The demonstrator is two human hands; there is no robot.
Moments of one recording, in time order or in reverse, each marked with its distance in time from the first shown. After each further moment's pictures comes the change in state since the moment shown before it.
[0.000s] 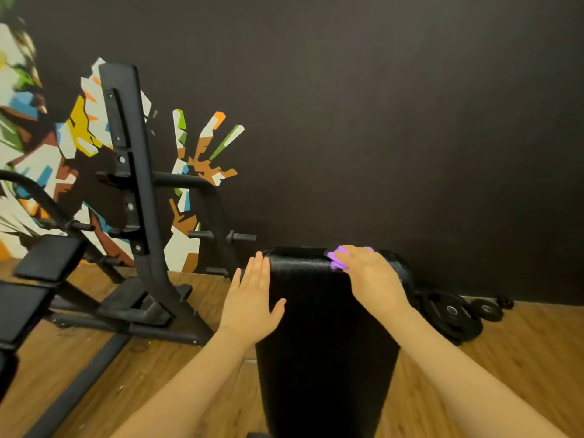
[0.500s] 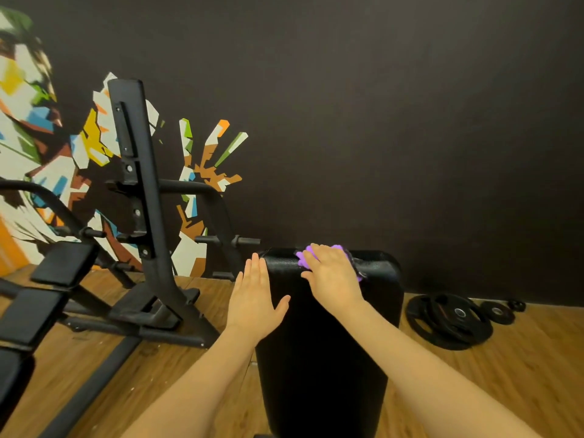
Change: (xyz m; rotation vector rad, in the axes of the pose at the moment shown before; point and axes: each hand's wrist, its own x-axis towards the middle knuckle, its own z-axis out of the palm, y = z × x) left_hand 0.000 0.023 -0.004 0.002 -0.004 -0.123; right_hand 0.013 -0.041 0.018 -0.100 0.101 -0.027
